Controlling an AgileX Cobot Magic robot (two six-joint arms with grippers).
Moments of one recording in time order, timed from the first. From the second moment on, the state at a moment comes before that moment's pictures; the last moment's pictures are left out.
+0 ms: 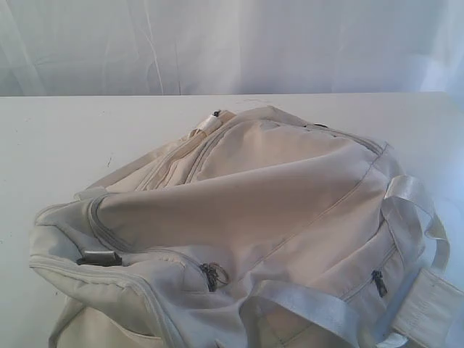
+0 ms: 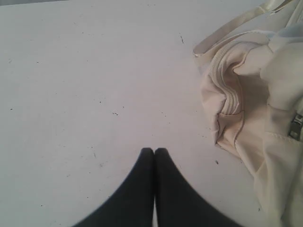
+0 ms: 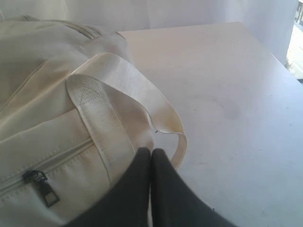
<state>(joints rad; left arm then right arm) 0.11 0.00 0.03 -0.15 0.42 0.18 -0.12 0.01 0.00 0.02 0.36 0.11</state>
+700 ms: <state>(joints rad) 0.11 0.00 0.03 -0.14 0.41 0.21 -0.12 0.01 0.00 0.02 0.36 0.11</state>
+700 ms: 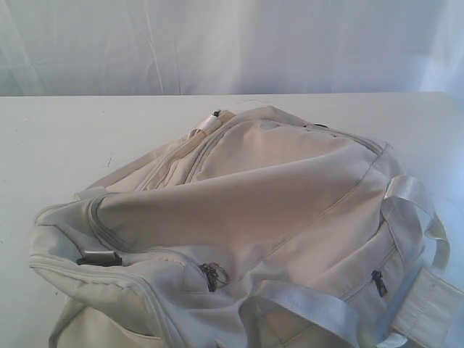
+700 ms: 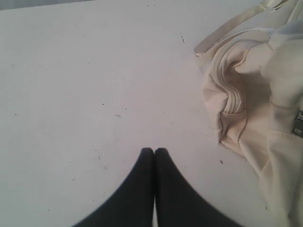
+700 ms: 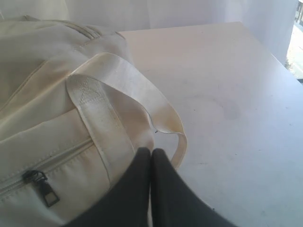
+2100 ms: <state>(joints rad) 0.11 0.00 0.03 -0.12 -0.67 -0.01 -0.12 0.01 0.00 0.02 0.36 0.11</state>
